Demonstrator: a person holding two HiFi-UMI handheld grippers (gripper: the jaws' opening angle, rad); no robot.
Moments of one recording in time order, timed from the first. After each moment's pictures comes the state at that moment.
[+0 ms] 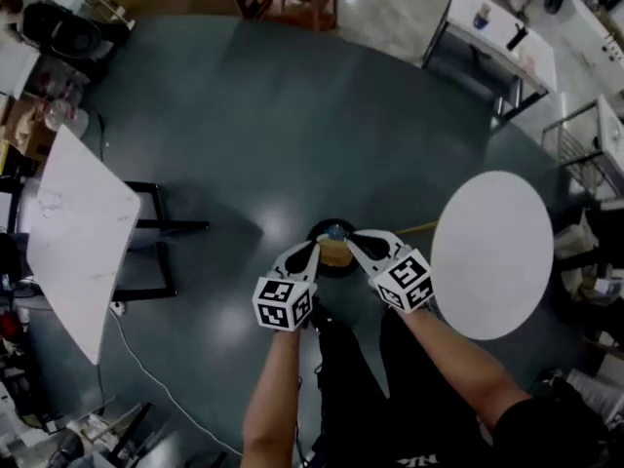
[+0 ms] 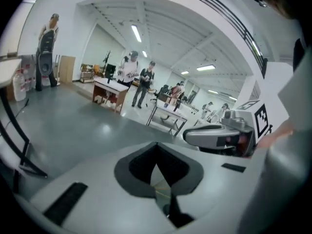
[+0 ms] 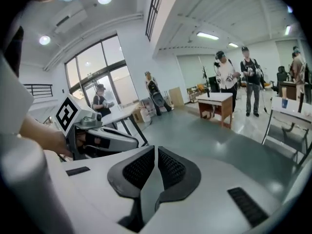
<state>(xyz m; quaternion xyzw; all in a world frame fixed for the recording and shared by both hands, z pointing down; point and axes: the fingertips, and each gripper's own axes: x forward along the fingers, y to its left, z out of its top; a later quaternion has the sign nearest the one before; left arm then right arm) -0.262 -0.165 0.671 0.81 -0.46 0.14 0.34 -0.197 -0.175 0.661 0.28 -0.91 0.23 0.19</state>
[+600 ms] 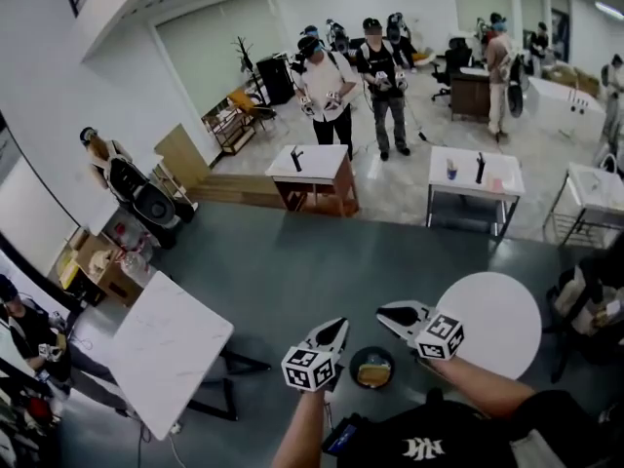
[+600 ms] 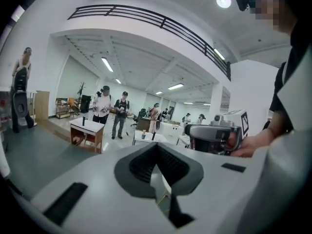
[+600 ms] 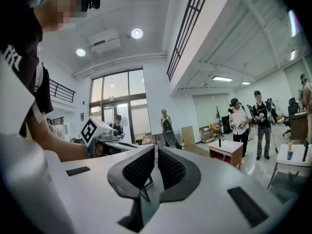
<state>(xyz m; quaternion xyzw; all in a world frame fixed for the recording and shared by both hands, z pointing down) -0.235 -0.137 0.382 0.90 -0.40 0.05 0.17 -0.159 -0.132 0.352 0.26 -0.96 0.08 0.02</state>
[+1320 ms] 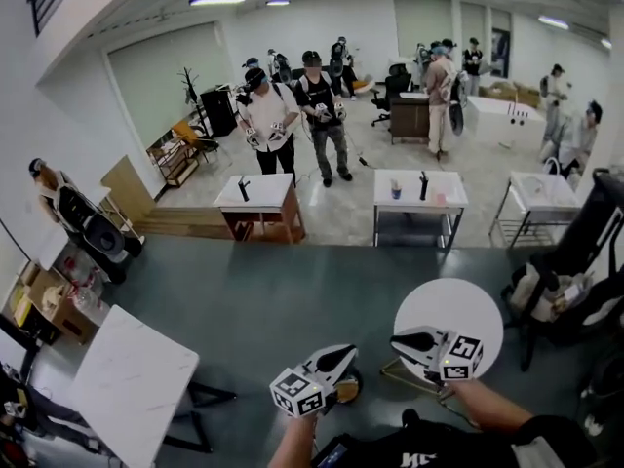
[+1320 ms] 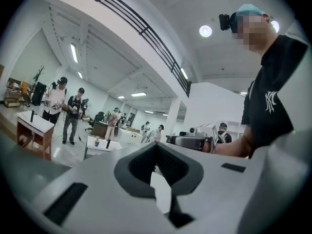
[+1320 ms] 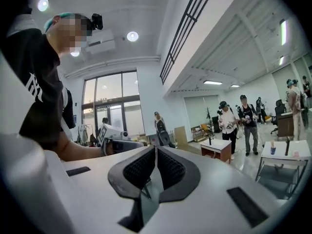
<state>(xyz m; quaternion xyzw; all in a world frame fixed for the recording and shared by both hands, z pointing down) -0.158 -0.051 0.326 0.98 -0.16 -0.03 0.15 -0.081 -0.038 0.327 0.29 -0.95 0.09 0.00</state>
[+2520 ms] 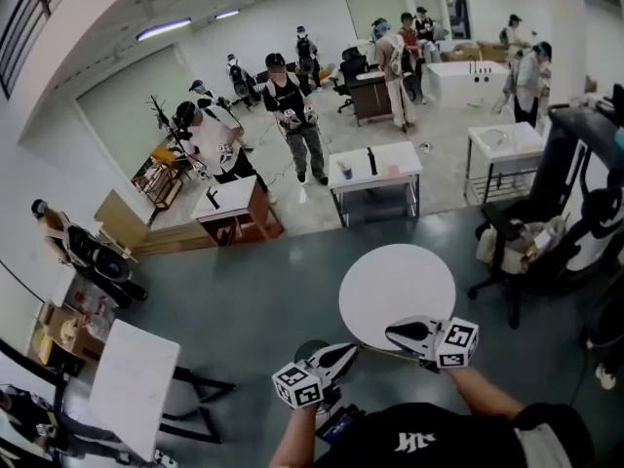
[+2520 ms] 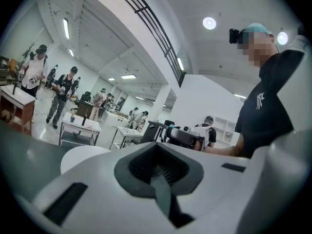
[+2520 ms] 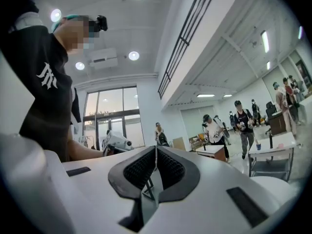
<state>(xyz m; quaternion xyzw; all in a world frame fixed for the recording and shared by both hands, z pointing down) 0.028 0.136 0.361 0.98 -0.07 0.02 0.20 0.100 0.146 0.339 0.32 -0.94 0.07 -0.07</state>
